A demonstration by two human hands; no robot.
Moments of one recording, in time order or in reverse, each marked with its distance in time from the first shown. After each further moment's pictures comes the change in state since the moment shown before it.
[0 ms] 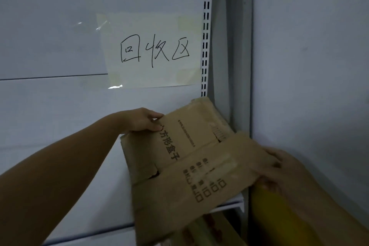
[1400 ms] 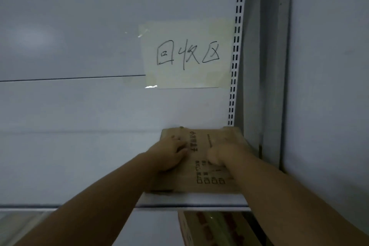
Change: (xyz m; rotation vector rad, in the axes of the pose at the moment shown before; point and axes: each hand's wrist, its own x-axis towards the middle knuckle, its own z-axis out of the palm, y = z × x) left_hand -0.048 -0.014 0.088 0.446 0.183 0.048; right_hand 0.102 -0.007 0.136 -1.287 -0.250 -0.036
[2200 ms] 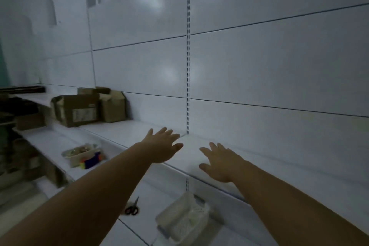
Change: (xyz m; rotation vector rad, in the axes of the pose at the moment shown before) left_hand -0.389 -0.344 -0.150 0.321 0.189 -0.668; right_hand -0.208 -0.457 0.076 -0.321 0.111 -1.064
